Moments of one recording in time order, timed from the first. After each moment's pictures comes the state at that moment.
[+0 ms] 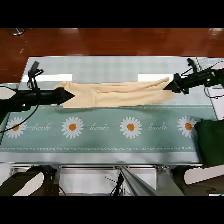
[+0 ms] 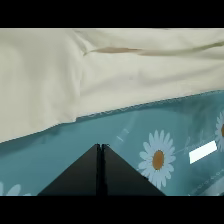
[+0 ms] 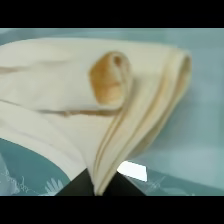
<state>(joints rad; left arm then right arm) 0.03 -1.06 0.76 0.60 -0.96 -1.10 -0.31 -1.69 1.38 -0.84 1.35 1.28</state>
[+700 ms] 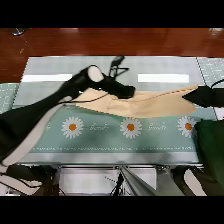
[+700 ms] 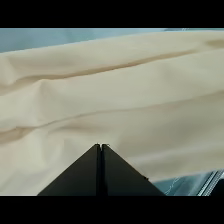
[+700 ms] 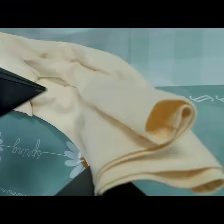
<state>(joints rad) -0.67 -1.75 1.53 0.83 -0.89 -1.46 -0.33 -0.81 0.97 -0.92 1.39 1.36</state>
